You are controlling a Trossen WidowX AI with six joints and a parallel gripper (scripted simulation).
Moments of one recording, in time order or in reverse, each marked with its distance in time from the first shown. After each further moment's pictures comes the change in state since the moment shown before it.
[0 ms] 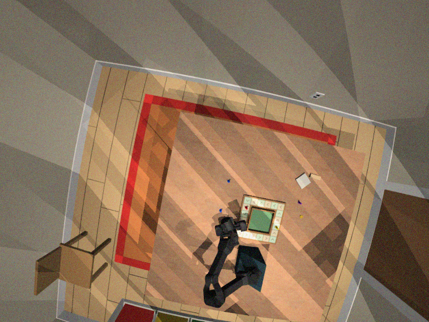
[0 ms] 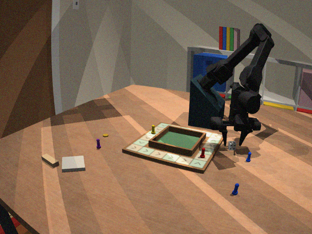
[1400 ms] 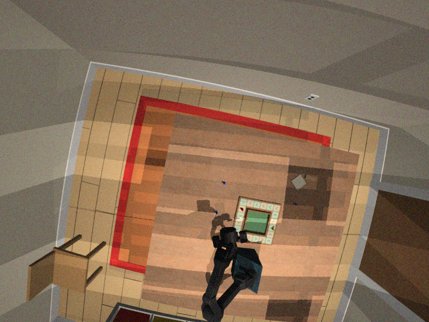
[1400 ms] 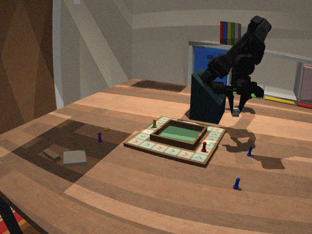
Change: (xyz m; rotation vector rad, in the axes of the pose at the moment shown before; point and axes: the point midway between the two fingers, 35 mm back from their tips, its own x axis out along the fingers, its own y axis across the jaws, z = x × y) arm -0.099 -0.005 -0.010 0.013 0.008 -0.022
